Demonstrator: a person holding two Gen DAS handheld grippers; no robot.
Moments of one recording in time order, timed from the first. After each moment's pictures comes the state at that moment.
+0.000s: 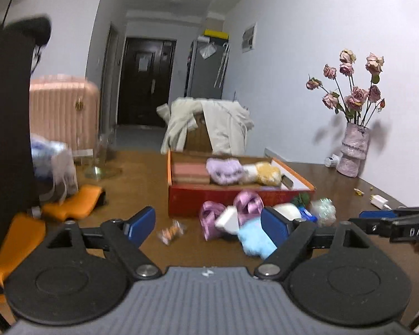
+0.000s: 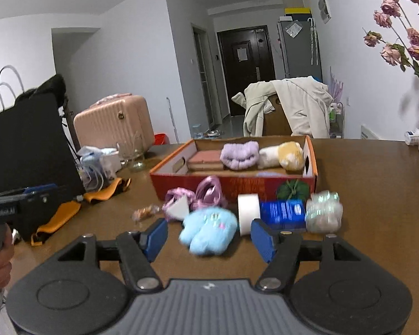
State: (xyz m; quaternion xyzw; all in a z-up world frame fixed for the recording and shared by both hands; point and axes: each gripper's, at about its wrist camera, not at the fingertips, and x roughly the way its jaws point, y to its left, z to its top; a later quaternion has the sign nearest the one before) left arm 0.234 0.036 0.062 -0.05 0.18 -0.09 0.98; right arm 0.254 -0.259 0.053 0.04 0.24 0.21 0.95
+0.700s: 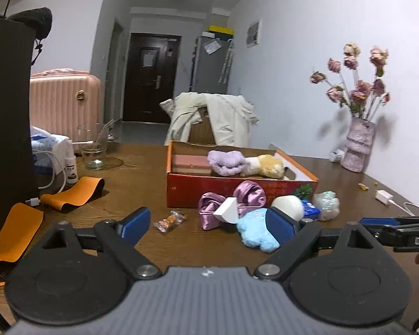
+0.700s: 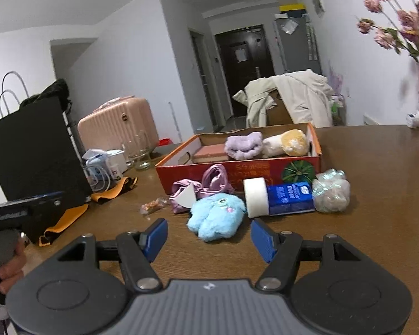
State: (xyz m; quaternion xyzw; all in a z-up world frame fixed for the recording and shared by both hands) left arm 0.240 0.021 0.049 -0.05 0.19 -0.07 0.98; right arm 0.257 -0.260 0.038 0.06 0.24 0.22 0.94
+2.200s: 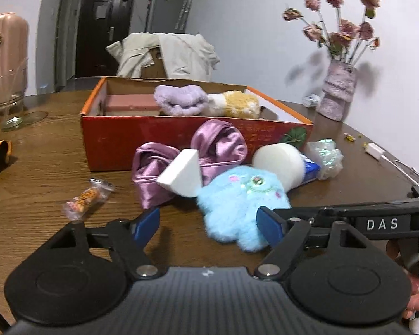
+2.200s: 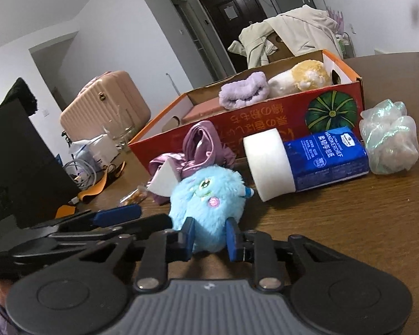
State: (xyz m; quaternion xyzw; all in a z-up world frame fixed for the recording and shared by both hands) left arm 0.366 -0.024 -0.026 -0.03 0.29 -0.19 0.94; right arm 0.368 -0.239 -0.035 0.16 0.33 0.25 0.89
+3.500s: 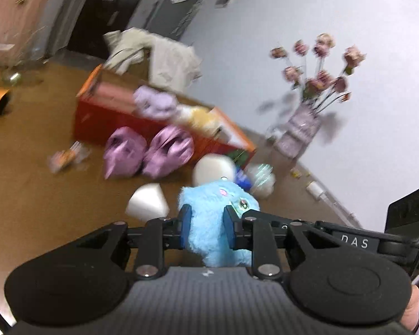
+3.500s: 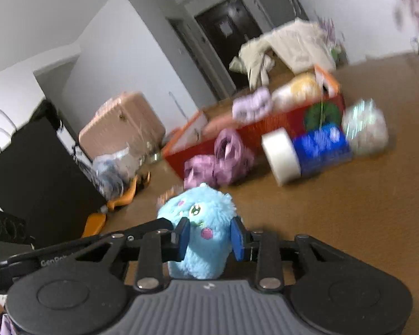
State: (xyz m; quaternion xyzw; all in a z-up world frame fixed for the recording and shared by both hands) left arm 0.306 -0.005 0.004 -0.18 0.27 -0.24 0.91; right arm 0.302 -0.255 0.005 0.21 0.28 0.23 0.91
